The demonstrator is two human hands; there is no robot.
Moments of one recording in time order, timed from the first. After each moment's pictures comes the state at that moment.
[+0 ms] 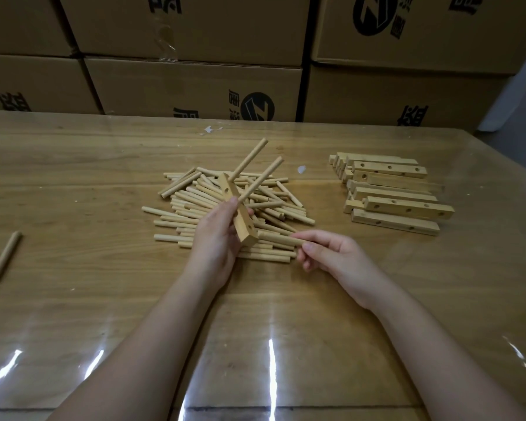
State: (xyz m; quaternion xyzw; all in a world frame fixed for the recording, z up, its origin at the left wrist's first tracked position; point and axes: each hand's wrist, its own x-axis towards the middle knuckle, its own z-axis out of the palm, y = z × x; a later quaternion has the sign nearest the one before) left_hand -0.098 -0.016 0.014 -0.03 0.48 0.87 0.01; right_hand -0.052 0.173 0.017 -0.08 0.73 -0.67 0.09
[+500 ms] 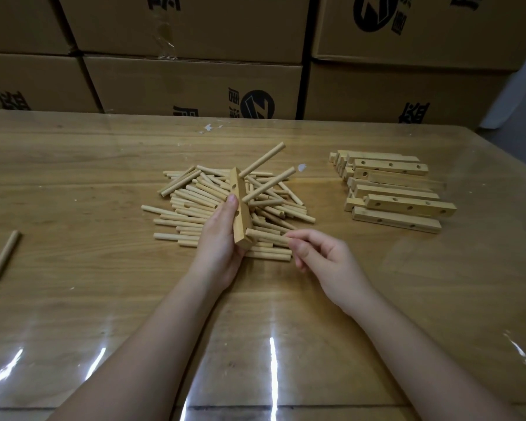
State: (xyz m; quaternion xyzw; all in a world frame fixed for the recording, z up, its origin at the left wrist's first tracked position) left_hand -0.092 -0.011 0.015 -0.02 0.50 0.87 0.03; right_hand -0.044 0.151 0.011 -0.11 0.76 -0.64 -0.03
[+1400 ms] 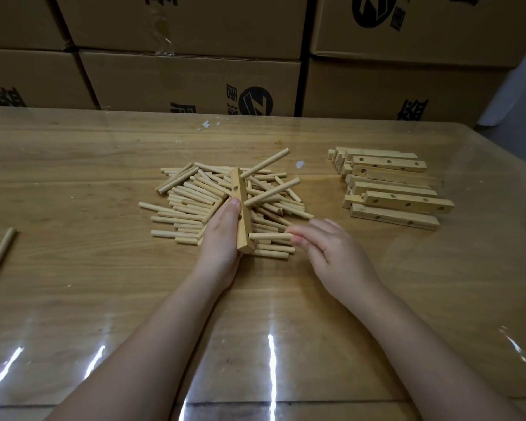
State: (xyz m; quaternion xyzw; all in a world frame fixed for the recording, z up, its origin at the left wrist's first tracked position) left_hand -0.089 -0.004 0.012 -0.04 0.59 0.80 -0.01; right_hand -0.044 0.158 0.023 -0.19 0.91 -0.30 -0.20
